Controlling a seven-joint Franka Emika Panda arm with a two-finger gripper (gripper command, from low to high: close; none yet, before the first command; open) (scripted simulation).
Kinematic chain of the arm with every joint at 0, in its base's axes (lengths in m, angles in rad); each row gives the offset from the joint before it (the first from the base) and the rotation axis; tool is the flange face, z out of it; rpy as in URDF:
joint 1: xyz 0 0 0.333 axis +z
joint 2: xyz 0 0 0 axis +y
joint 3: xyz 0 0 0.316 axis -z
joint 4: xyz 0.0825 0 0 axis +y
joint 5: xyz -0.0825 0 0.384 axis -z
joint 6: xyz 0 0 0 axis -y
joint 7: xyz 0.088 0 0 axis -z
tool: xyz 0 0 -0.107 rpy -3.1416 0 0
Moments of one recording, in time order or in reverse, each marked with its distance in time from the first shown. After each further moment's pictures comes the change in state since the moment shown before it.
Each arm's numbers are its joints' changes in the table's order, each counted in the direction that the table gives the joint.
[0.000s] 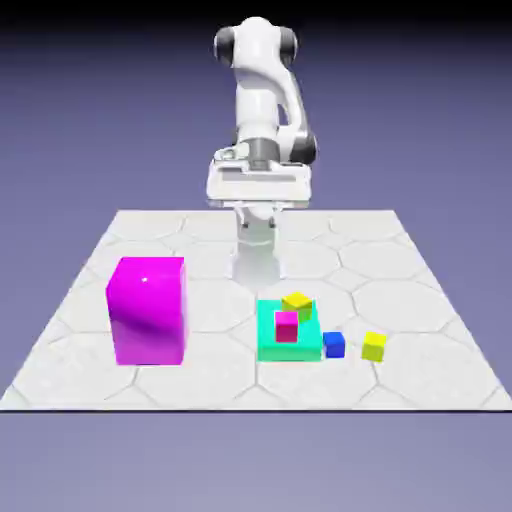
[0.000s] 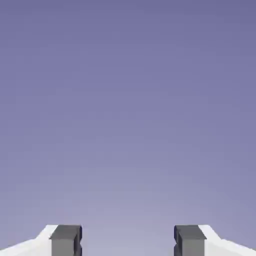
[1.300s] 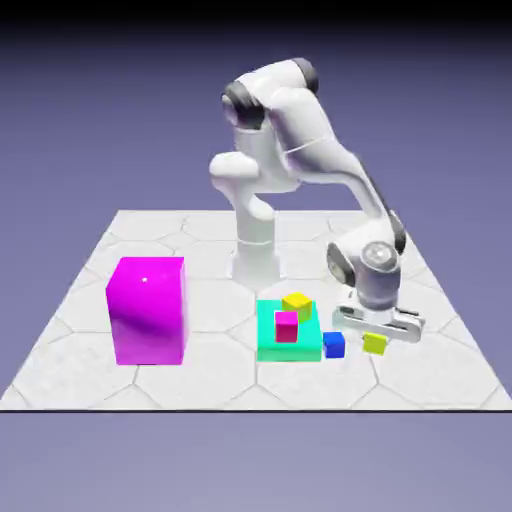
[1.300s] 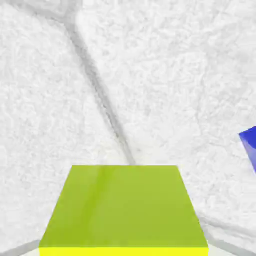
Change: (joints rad) arm -0.147 0.907 -0.622 -0.441 -0.060 -0.579 0.861
